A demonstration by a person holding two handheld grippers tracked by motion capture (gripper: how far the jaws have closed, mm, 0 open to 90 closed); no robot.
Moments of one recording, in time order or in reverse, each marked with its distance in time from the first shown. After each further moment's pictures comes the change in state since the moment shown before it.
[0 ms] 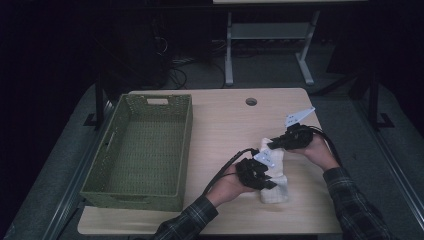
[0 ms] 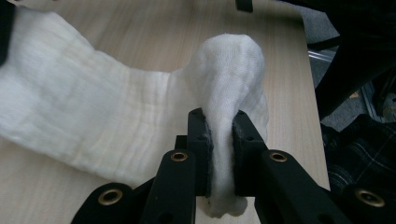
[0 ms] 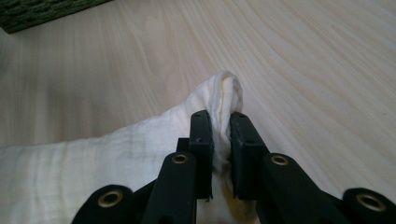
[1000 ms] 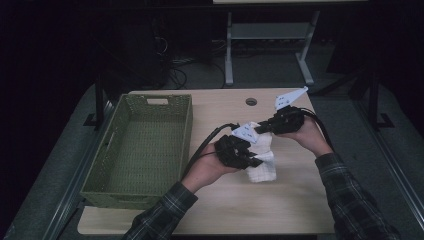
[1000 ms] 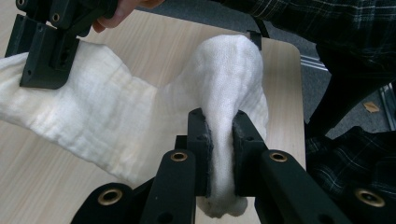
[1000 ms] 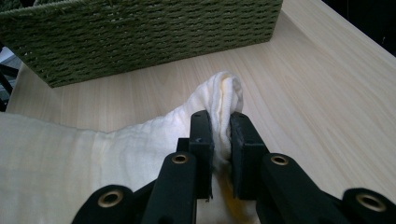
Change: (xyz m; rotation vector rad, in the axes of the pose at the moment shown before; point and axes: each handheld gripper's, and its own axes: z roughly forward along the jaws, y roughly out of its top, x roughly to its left) left arm -0.001 0.029 -0.100 -0.045 0.102 0.014; right arm 0.024 0.080 -0.017 -0.074 0.022 -0.117
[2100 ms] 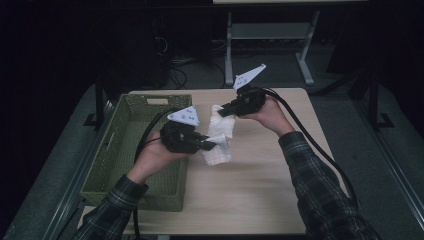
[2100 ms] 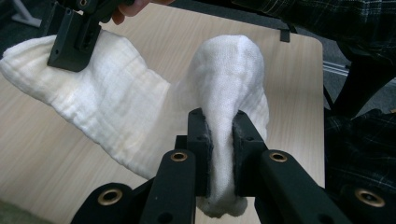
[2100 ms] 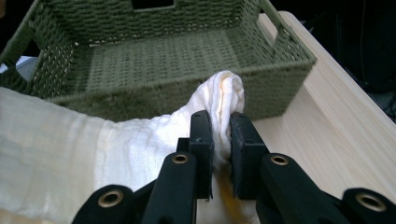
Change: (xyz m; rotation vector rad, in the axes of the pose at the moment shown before) left arm 0.031 -0.047 -0.112 -0.048 0.114 -0.026; right arm 0.006 0.105 0.058 -0.016 0.033 -0.074
